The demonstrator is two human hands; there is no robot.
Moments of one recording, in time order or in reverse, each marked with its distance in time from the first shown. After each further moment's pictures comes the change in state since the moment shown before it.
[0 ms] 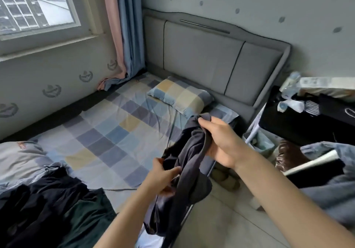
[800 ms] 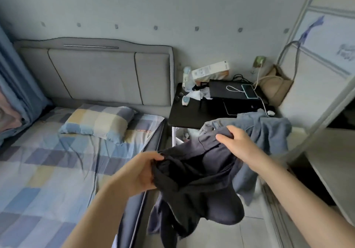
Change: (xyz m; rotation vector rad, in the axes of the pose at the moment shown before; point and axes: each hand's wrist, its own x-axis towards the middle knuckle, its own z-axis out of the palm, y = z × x) left_hand -0.057 0.143 0.278 -0.183 -0.724 -0.102; right_hand -0.160 -0.039 -0.390 -0.740 0.690 -0.143
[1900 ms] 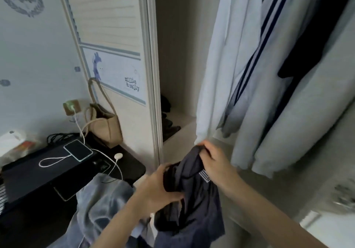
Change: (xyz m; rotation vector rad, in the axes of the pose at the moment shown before) left_hand 0.298 -0.008 0.485 1.492 -0.752 0.560; right_hand -0.008 0.204 -0.324 0.078 0.918 0.220
